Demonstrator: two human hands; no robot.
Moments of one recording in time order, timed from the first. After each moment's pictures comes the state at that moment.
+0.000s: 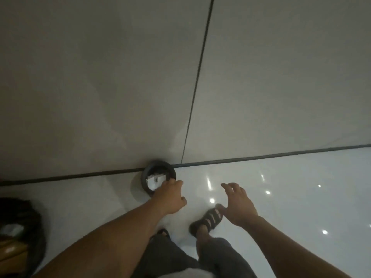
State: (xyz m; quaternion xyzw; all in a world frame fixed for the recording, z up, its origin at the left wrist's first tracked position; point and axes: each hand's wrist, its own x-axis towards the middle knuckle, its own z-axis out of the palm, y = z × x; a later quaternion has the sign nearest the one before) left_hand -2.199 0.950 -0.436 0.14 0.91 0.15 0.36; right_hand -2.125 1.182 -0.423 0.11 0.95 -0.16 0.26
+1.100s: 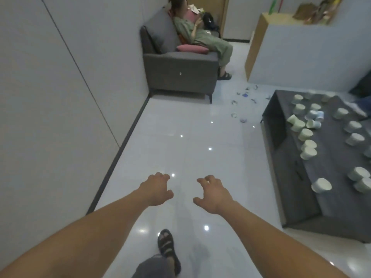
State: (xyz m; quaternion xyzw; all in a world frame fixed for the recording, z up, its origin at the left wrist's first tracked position) left_hand -1.863 1.599 -0.314 0.67 0.69 -0.09 0.26; right_hand -1.648 1.607 -0.334 0.59 0.76 -0.25 0.07
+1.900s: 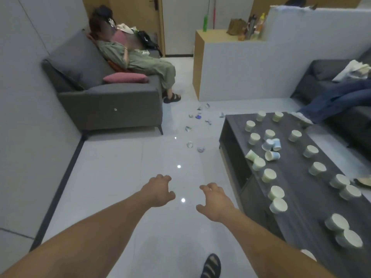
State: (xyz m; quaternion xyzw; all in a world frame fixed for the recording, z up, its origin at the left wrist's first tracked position) left_hand -1.613 2.101 -0.315 0.75 0.60 -0.10 0.26; right_hand -1.404 2.037 -0.341 0.70 0.66 -0.26 0.02
